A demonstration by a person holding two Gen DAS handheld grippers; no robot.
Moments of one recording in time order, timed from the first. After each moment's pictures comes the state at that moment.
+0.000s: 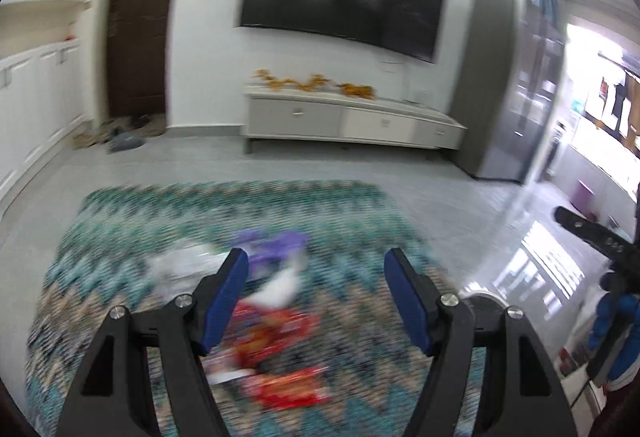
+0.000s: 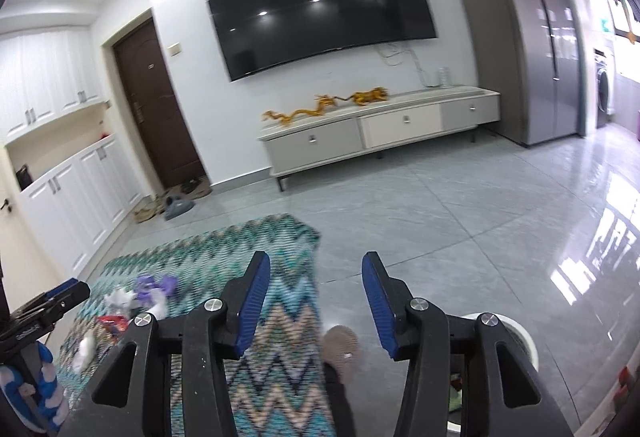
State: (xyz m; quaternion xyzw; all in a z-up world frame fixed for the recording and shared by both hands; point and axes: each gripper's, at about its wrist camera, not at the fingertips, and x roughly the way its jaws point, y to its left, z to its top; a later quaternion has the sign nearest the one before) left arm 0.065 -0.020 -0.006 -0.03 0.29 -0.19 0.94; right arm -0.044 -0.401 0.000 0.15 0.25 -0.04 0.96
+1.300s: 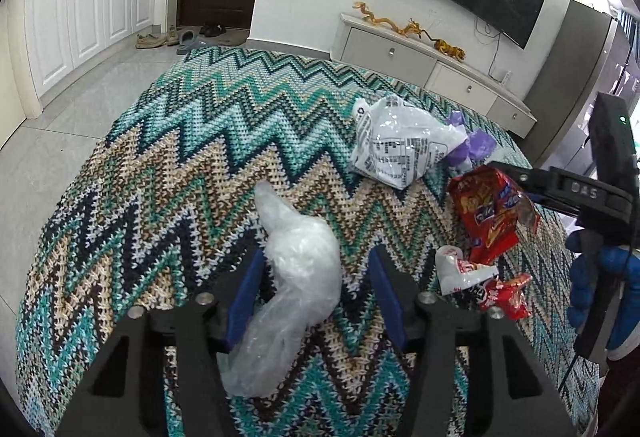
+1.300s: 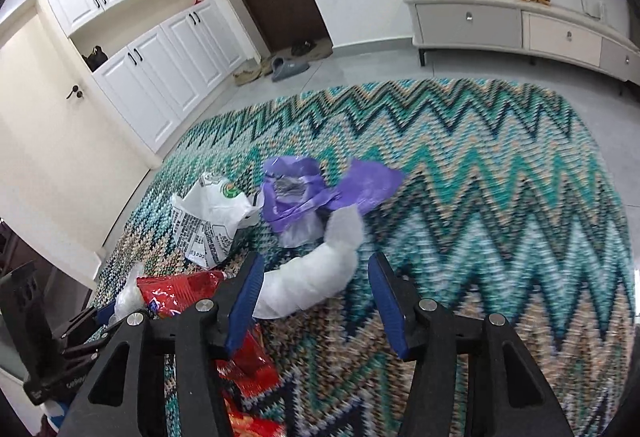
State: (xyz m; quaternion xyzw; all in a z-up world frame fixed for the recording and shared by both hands) left arm 0.088 0.108 -0.129 -0.08 0.41 -0.10 0.90; right arm 0.135 -0.173 -0.115 0.11 0.44 0.19 0.87
